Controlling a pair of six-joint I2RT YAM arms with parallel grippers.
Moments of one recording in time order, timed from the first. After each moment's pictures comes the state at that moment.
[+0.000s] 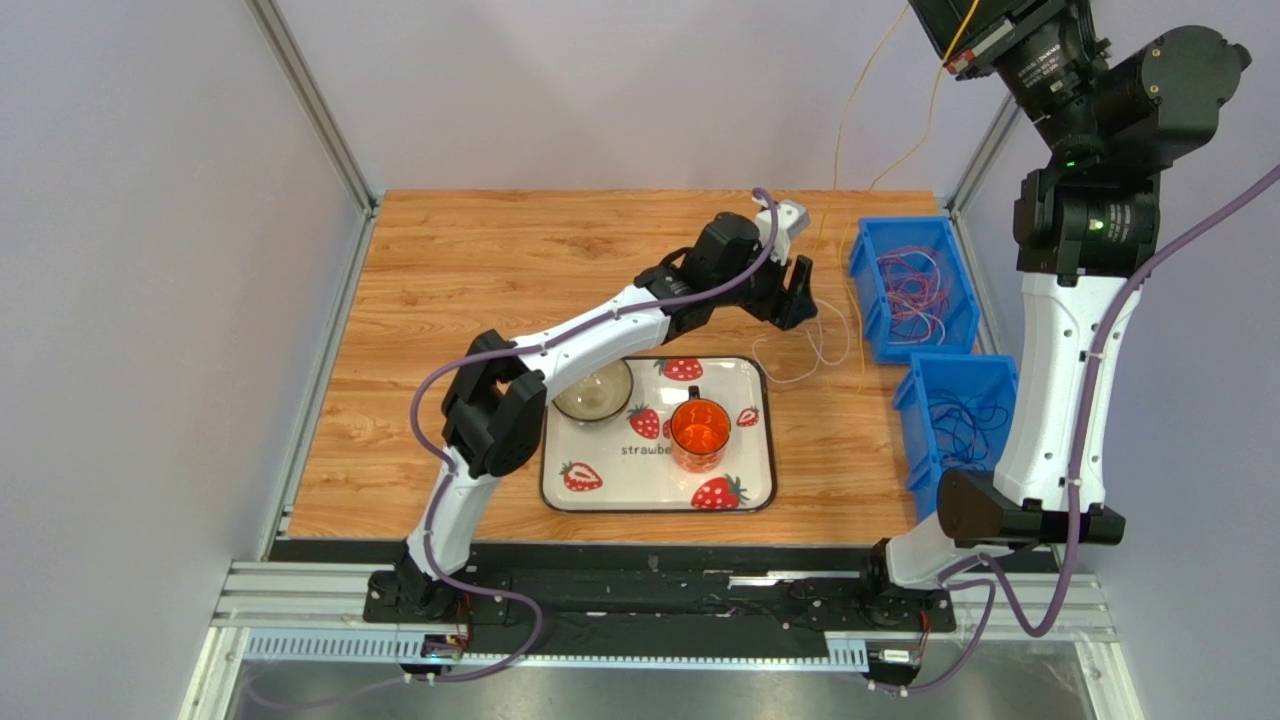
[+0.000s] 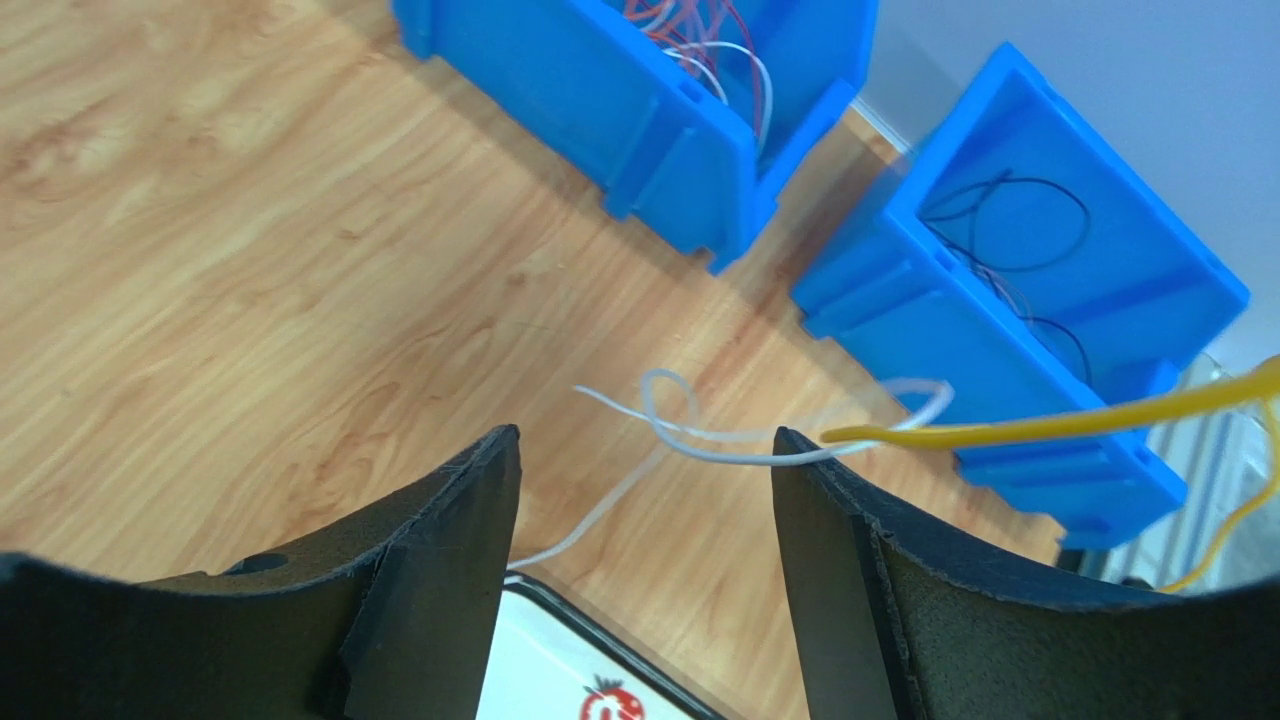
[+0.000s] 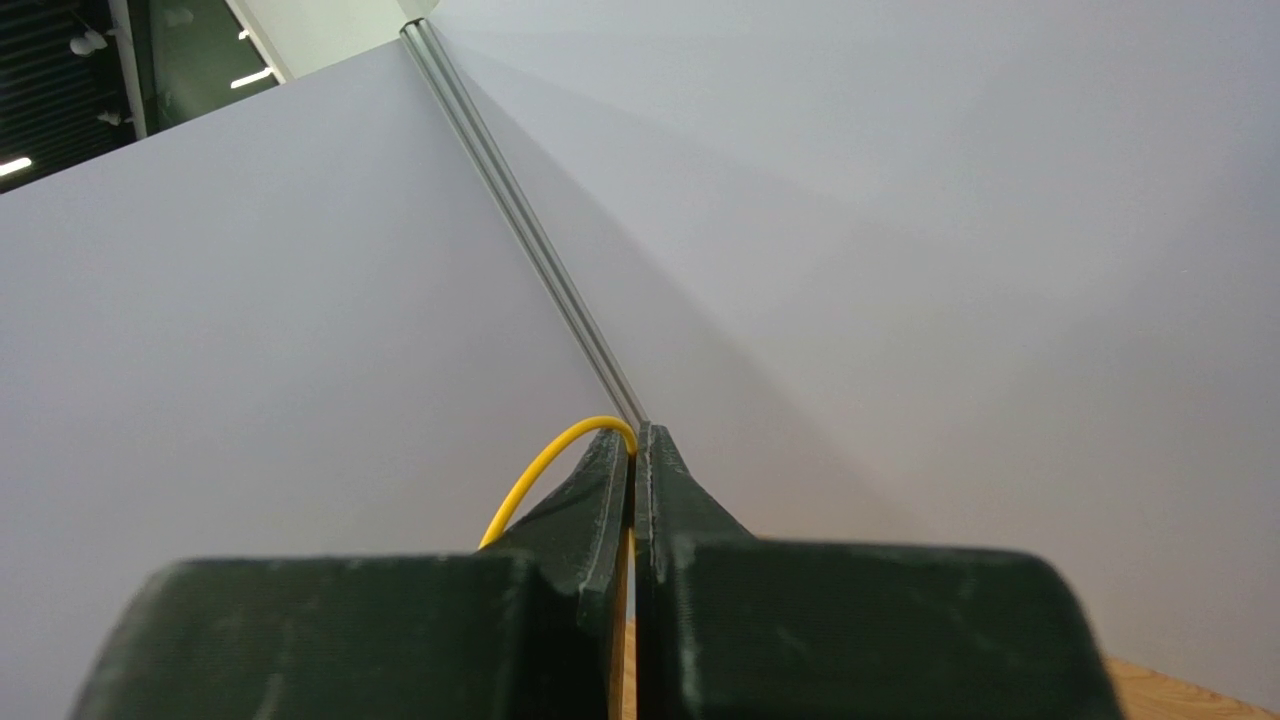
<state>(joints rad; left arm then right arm) -0.86 2.16 1.92 -0.13 0.24 -0.28 -0.07 1.55 2.28 -0.18 -0.61 0.85</state>
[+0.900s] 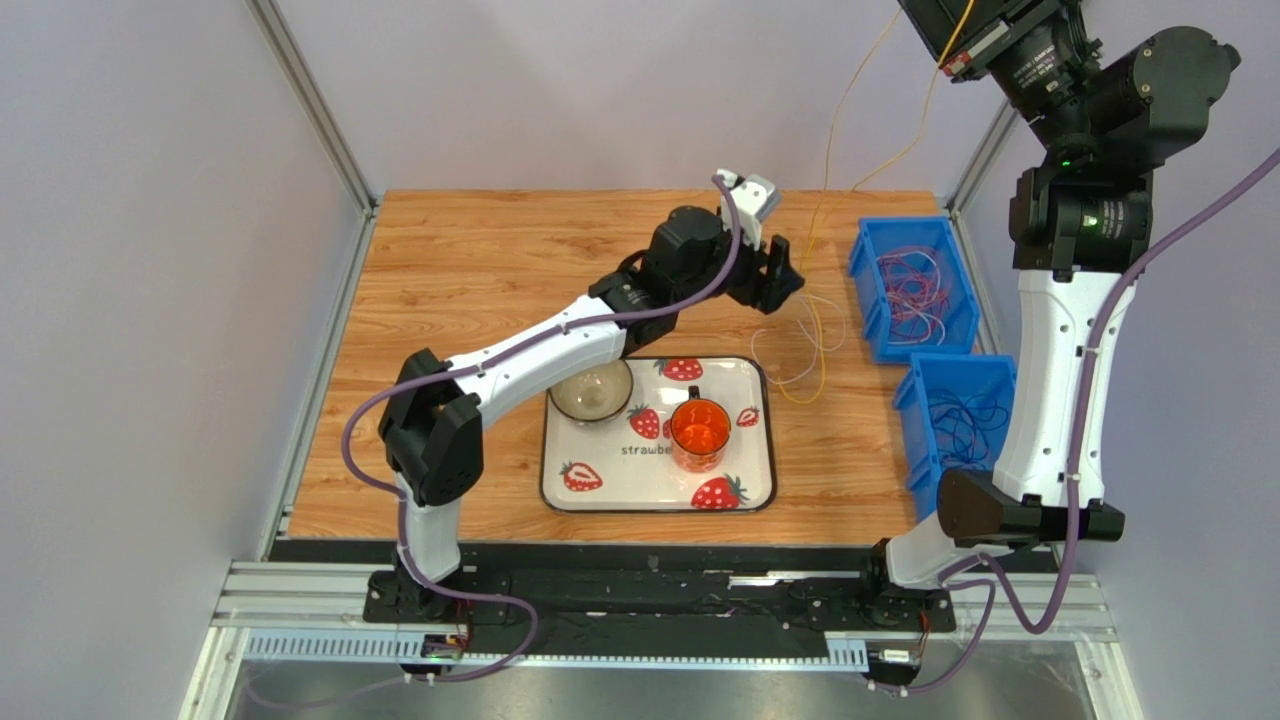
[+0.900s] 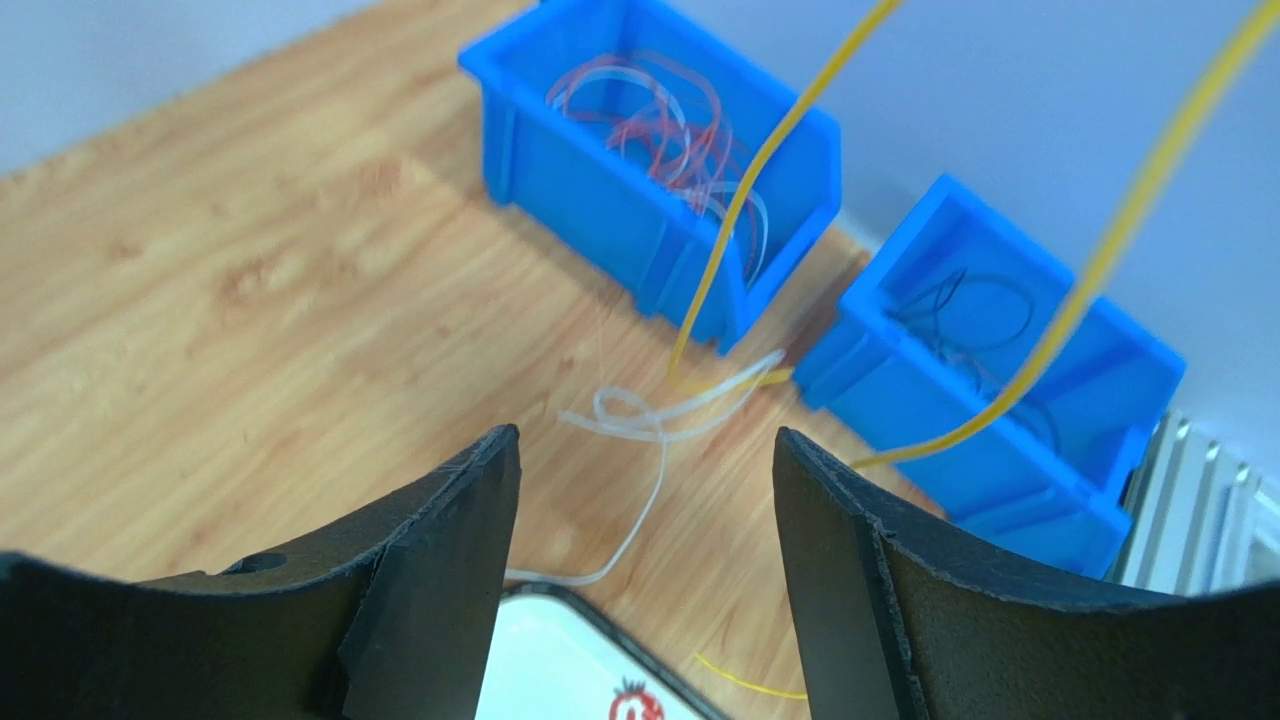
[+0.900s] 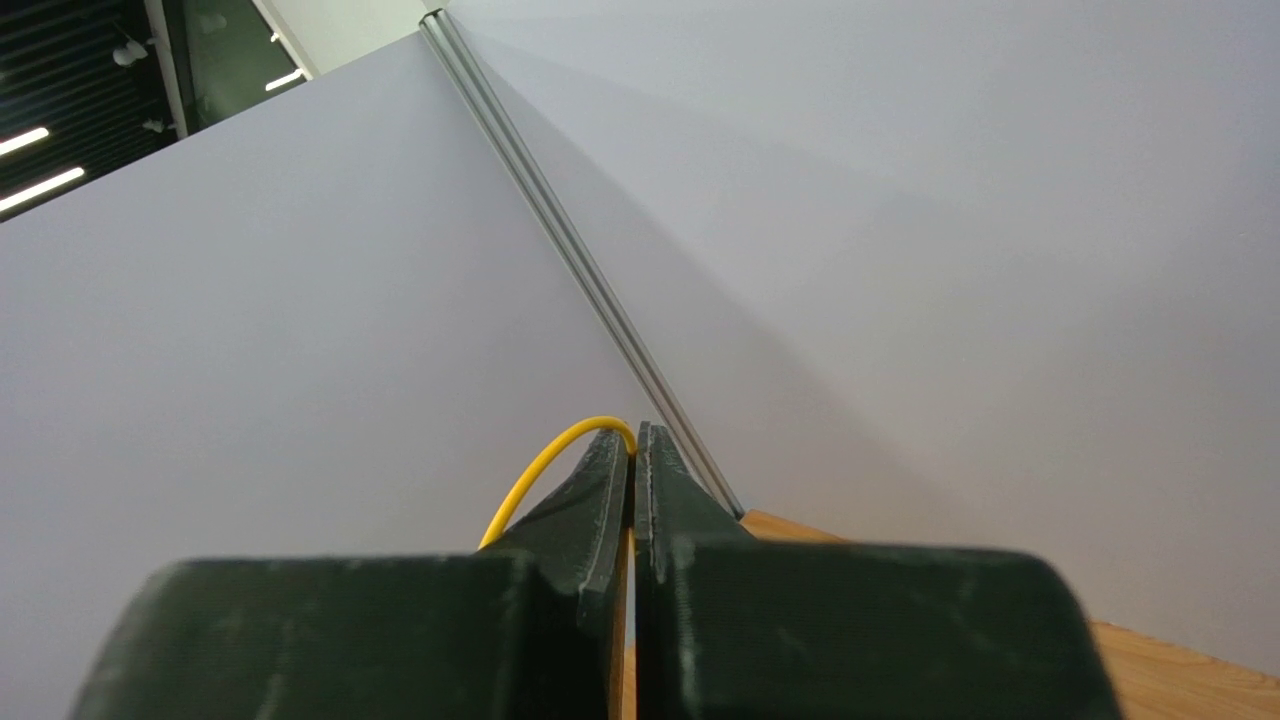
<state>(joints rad) -0.87 1.89 1.66 0.04 0.13 -0.23 -0.07 1.55 2.26 -0.15 -0.64 0.90</state>
